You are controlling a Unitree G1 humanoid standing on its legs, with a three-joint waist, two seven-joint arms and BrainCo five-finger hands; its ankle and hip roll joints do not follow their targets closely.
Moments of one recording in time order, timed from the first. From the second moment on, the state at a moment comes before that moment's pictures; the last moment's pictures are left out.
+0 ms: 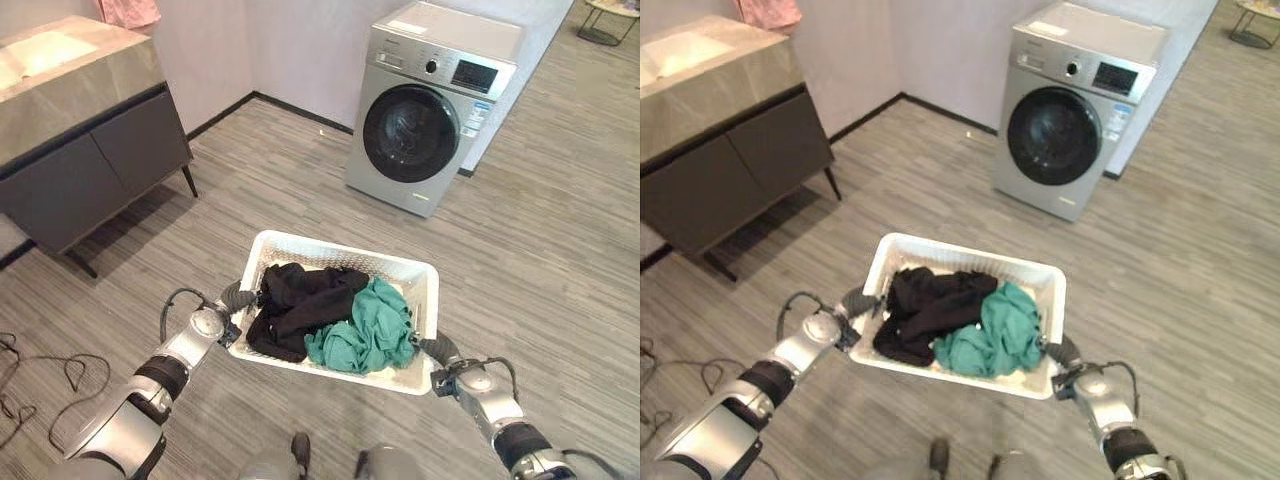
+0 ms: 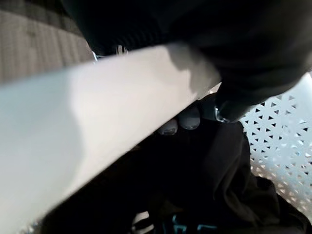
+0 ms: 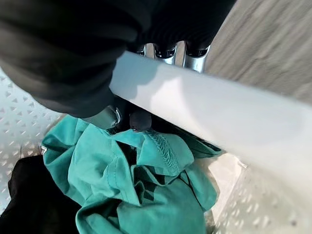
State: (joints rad) left arm -0.57 0.54 -0.60 0.77 -0.19 0.07 0.02; right arm -0.21 -0.40 0.25 0.63 0.24 0.08 0.03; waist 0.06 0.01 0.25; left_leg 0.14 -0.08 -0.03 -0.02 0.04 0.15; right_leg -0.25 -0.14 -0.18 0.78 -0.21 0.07
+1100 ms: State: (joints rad) left arm -0.53 0.45 -0.57 0.77 -0.18 0.05 0.02; right arm -0.11 -0.44 0.20 0.60 0.26 0.04 0.04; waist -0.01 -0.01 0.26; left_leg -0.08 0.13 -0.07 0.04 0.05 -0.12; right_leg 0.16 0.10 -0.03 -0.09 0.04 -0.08
